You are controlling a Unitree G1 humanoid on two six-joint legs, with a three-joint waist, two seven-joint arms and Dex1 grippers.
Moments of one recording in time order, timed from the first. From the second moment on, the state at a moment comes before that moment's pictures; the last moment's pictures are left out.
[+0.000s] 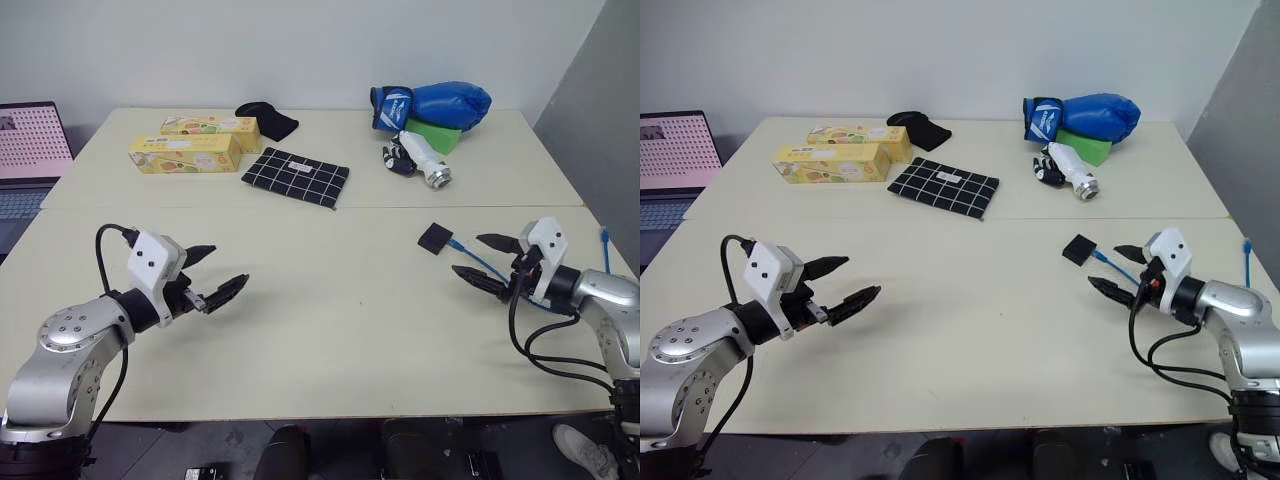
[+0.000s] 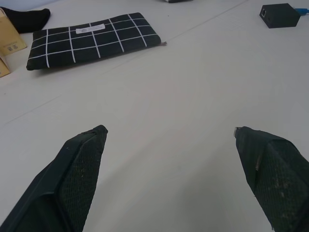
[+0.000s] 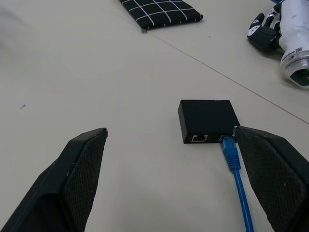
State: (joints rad) left arm -0.03 0.75 0.30 -0.31 -0.47 0.47 -0.76; right arm -0.29 -0.74 -0.15 0.01 0.38 0.32 0.93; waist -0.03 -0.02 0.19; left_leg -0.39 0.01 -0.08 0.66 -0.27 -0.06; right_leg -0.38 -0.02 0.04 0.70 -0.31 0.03
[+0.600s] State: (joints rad) left arm 0.01 0.75 0.31 -0.31 -0.47 0.45 -0.77; right arm -0.30 -0.74 -0.16 0.04 0.37 0.31 0.93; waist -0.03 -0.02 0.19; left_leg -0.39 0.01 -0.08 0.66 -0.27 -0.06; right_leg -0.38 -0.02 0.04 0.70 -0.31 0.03
